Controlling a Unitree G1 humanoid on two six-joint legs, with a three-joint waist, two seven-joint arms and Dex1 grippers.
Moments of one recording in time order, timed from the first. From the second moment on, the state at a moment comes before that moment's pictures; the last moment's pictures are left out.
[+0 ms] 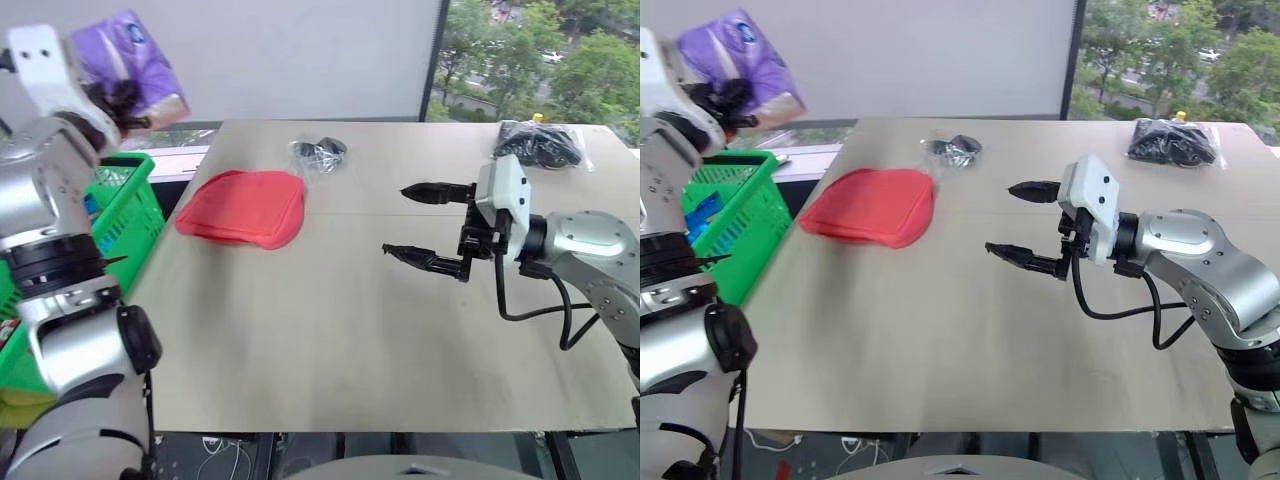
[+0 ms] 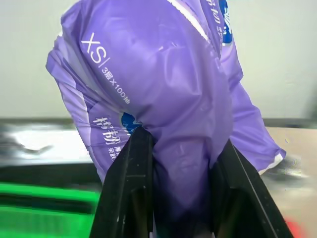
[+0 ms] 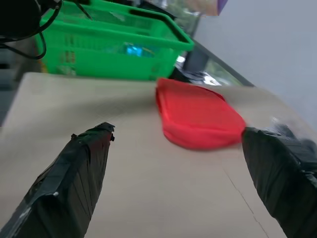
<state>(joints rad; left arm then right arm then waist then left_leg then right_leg) -0.92 0.85 0.38 0.39 -0.20 0.66 -0.34 -0.55 -0.76 0.12 -0.45 0.74 0.57 0.78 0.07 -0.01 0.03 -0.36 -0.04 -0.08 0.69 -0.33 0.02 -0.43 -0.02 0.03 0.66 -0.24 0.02</state>
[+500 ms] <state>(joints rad) -0.84 1.07 0.27 0.87 0.03 0.38 -0.22 -0.62 -0.66 0.12 -0.43 0.73 0.61 0.84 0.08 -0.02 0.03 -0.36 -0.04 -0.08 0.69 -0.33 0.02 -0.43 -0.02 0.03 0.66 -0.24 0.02</state>
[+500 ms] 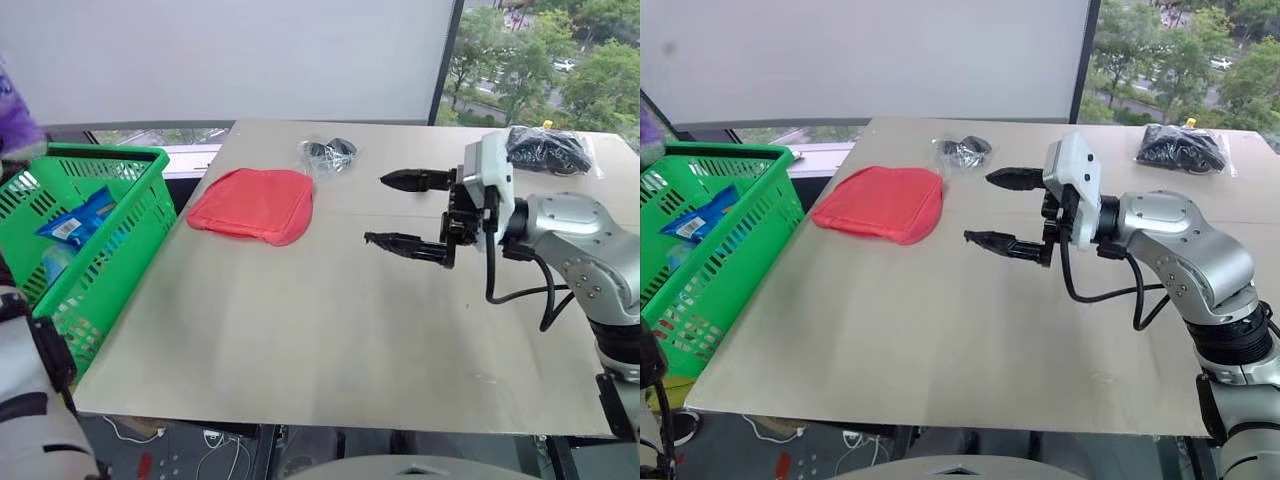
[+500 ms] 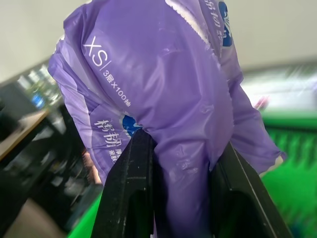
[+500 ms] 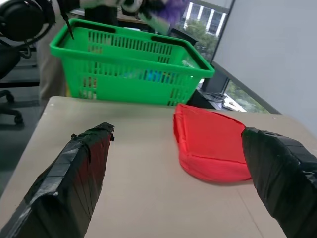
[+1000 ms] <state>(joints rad) -0.77 0.90 0.44 0.59 -0.13 0.36 -0.14 -0.64 -0.63 0.12 -0.43 0.69 0.60 0.87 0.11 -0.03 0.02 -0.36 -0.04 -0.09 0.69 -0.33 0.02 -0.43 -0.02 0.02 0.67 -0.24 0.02</state>
